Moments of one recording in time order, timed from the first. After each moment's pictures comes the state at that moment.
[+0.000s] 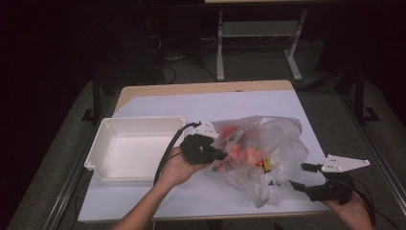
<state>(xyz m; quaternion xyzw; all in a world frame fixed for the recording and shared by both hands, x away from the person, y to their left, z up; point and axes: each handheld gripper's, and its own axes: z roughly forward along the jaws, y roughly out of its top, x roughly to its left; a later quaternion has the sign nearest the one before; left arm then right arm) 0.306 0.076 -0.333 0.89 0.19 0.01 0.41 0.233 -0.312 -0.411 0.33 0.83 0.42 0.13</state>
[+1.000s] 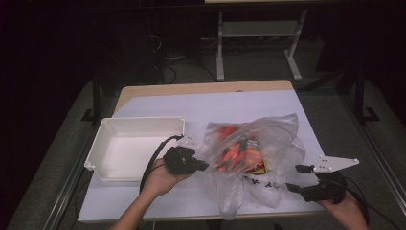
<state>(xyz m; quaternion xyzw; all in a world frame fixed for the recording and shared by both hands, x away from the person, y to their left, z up) 0.298 0.120 -0.374 0.90 0.23 0.01 0.37 0.239 -0.300 -0.419 0.33 0.84 0.41 0.12</state>
